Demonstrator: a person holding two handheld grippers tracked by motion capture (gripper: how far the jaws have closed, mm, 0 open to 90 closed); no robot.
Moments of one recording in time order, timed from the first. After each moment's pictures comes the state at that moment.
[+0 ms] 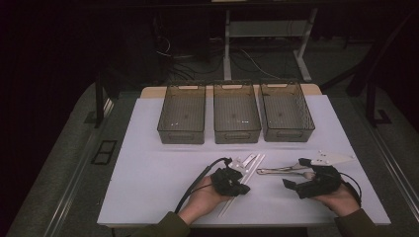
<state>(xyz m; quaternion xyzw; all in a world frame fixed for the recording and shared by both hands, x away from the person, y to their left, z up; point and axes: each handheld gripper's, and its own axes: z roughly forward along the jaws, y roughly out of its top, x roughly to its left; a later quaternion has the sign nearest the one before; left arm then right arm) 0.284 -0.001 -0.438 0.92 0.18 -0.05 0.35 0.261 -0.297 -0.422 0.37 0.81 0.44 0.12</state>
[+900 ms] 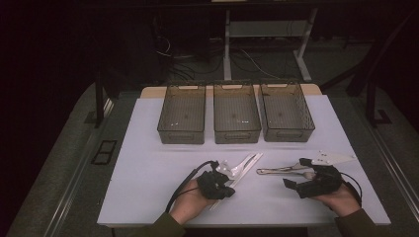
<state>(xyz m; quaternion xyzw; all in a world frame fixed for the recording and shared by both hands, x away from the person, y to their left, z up) 0.277 0.036 -0.435 0.93 0.21 -0.02 0.31 0.261 -0.298 -0.422 0.37 0.81 0.44 0.12</state>
